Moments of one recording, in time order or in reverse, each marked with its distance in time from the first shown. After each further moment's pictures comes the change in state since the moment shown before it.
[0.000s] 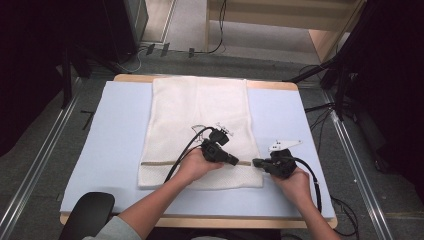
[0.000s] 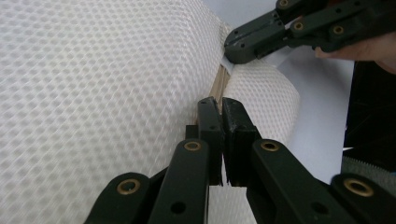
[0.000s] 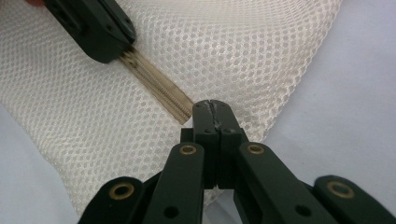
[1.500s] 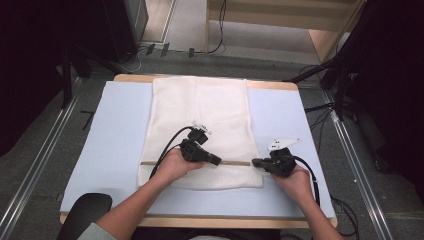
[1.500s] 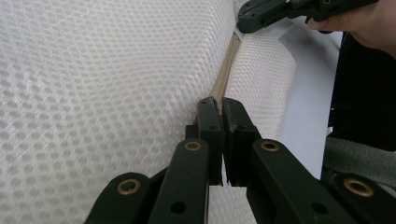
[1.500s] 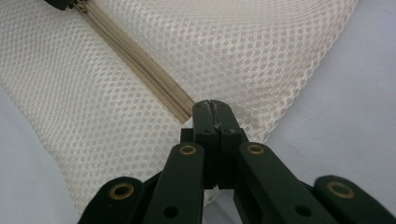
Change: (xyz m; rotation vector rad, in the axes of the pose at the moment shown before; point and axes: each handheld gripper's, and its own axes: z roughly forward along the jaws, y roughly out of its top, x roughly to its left) left arm 0.022 -0.032 -0.041 -0.028 -0.028 -0.050; right arm -0.003 0.004 0.001 0.019 0.033 -0.042
